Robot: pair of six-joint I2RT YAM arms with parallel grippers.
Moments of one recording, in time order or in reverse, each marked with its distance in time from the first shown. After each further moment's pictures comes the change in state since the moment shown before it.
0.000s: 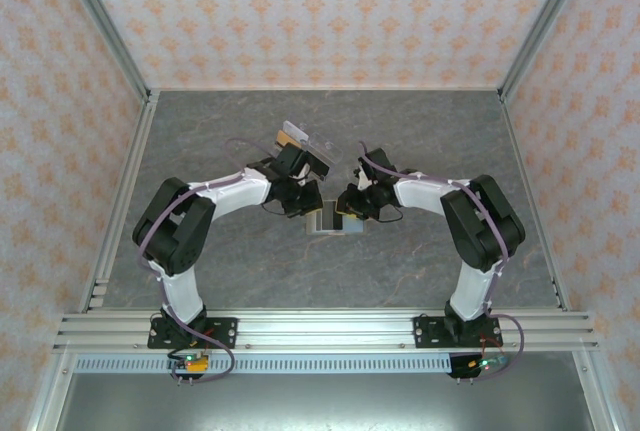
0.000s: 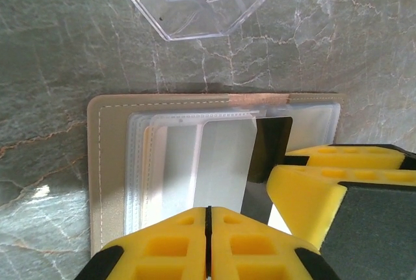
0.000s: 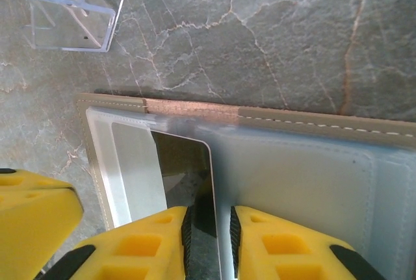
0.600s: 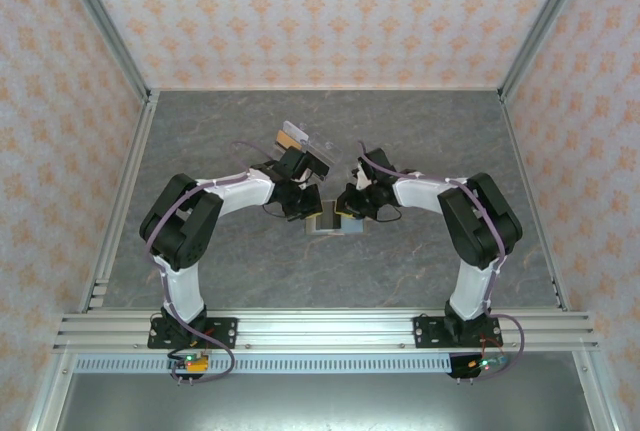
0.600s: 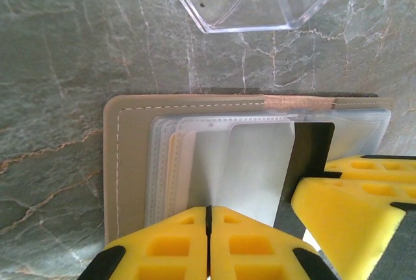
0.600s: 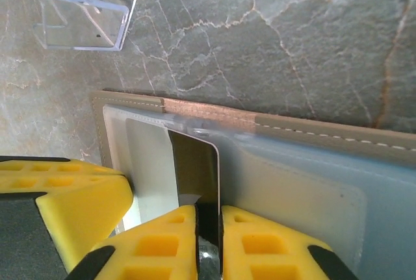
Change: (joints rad) left arm -0.001 0.046 0.000 0.000 -0.005 -0.004; right arm -0.004 0.023 0.003 0.033 -0.047 0.012
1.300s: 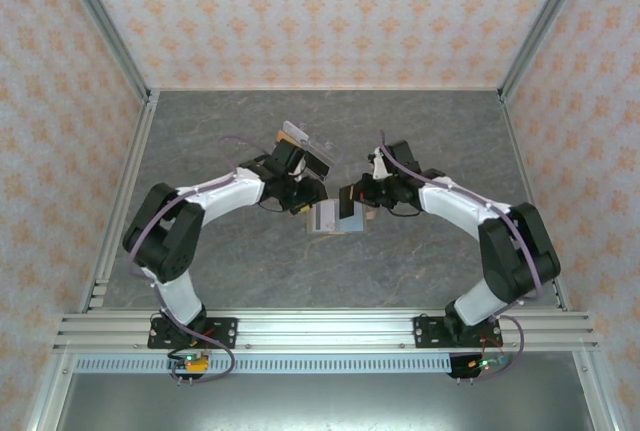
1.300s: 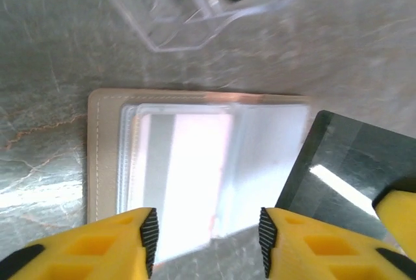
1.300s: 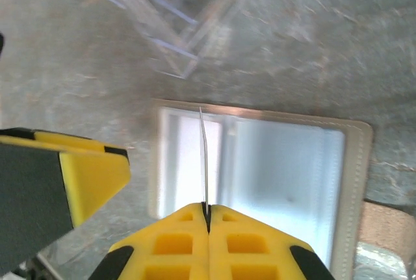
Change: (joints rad) left arm 0.028 -0.143 -0.018 0.006 0.005 -0.041; right arm -0.057 -0.296 -0.070 -0.043 0.070 -0.132
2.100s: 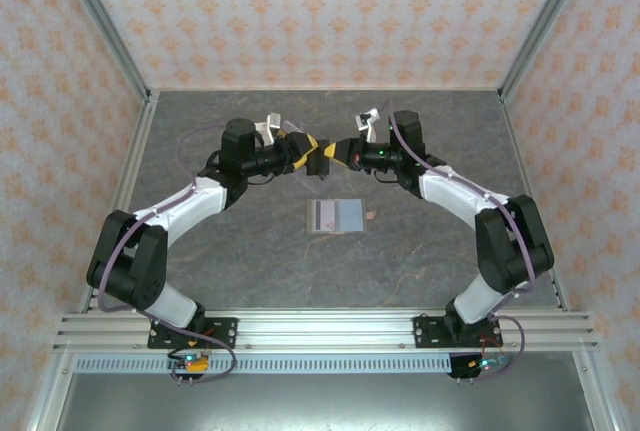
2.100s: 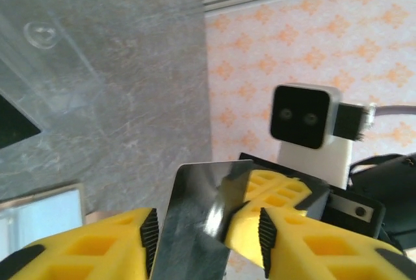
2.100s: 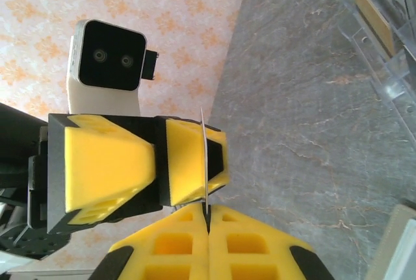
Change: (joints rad) left arm 0.167 -0.206 -0.176 0.682 0.277 -0.261; right arm -0.045 0.082 0.103 0.528 -0.425 0.313
